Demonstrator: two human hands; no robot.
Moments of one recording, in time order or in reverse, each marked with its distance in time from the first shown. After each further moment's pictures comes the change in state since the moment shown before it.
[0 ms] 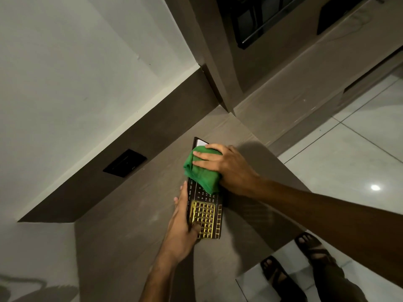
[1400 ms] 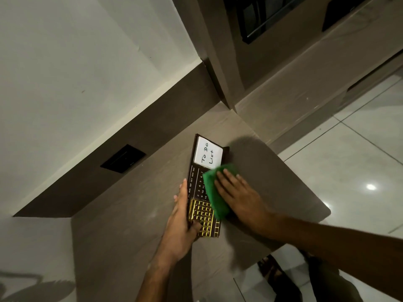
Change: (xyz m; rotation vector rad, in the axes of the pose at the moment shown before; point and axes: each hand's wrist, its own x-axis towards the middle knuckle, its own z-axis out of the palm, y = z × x) left_hand -0.002 0.007 -0.002 -0.003 -0.028 0.004; right_hand -0.090 -0.017 0.072 -0.121 -0.218 0.154
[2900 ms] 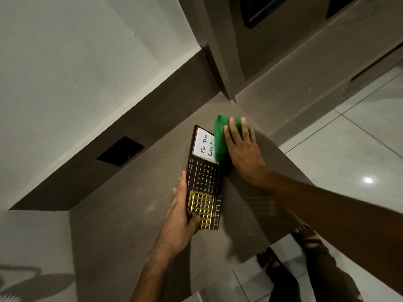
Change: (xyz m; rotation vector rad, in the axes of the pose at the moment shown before) left_hand -0.001 0.005 0.000 0.030 0.005 -0.011; right_hand 0.077 0.047 -0.041 -0.129 -0.004 0.365
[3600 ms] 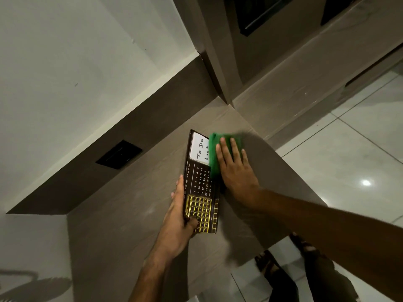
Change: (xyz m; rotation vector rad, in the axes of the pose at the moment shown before) left_hand -0.001 0.000 -0.002 -0.033 0.001 -0.003; right_hand -0.033 -0.022 0.021 0.059 -0.063 -0.040
